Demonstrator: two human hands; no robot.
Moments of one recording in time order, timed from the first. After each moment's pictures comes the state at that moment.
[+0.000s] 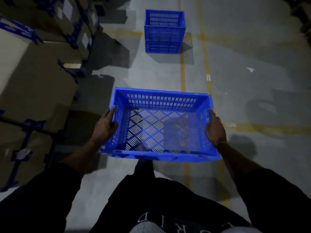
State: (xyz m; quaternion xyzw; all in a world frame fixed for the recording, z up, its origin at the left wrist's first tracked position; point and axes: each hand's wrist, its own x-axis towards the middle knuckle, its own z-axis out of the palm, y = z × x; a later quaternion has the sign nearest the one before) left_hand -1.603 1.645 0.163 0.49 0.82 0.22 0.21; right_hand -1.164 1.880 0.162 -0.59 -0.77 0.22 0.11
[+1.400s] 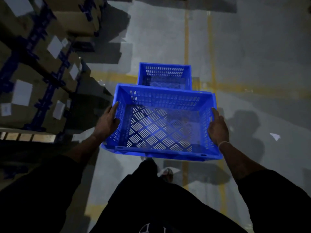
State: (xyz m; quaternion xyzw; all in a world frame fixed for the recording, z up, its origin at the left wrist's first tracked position) left_hand -1.997 2.523 0.156 0.50 0.82 0.19 0.20; right_hand -1.571 2.759 0.146 -0.61 -0.76 0.22 0.07
